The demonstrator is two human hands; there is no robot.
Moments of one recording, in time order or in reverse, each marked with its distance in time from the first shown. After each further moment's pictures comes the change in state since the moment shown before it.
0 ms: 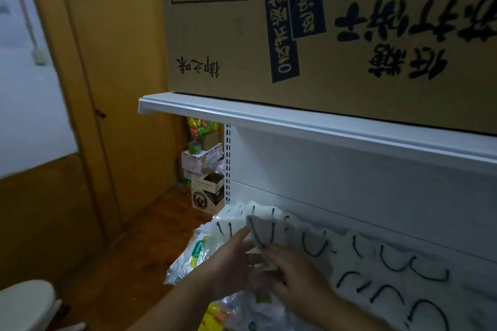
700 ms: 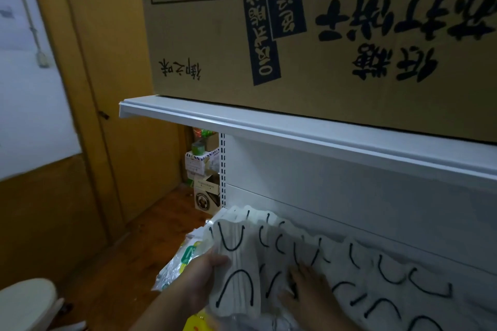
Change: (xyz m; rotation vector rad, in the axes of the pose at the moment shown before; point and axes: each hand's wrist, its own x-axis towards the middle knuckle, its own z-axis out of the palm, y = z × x) left_hand -0.011 -0.006 -0.010 0.032 0.231 0.135; right_hand -0.009 0.067 0.018 -0.275 -0.241 0.477
